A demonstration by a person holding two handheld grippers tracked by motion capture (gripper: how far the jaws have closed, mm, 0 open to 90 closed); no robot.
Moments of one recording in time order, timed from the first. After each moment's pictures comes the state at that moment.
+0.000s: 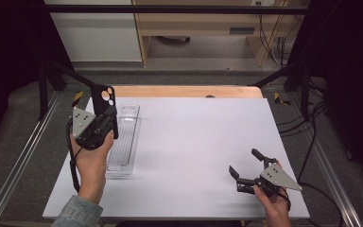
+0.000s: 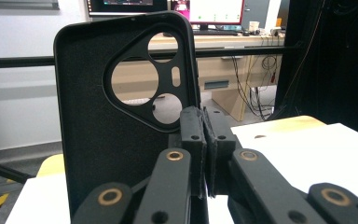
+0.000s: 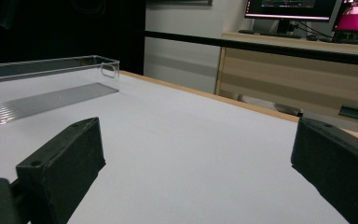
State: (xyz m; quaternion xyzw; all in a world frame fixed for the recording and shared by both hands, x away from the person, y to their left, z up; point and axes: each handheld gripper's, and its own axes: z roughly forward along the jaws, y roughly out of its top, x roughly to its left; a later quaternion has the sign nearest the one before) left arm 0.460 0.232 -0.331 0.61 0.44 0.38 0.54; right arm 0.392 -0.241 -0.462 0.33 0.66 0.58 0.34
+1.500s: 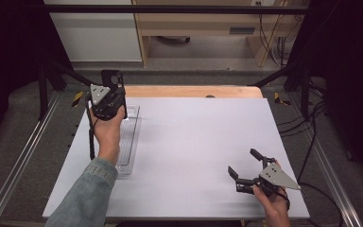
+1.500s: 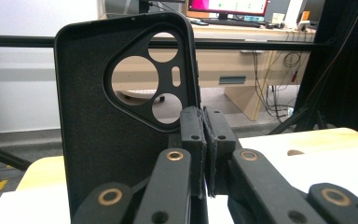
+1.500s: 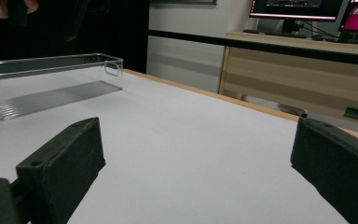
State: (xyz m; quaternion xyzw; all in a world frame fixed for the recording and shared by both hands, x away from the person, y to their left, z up) left arm 0.564 0.223 -0.351 0.60 0.48 0.37 0.52; right arm 0.394 -0.240 -0.464 0.32 0.66 0.58 0.34
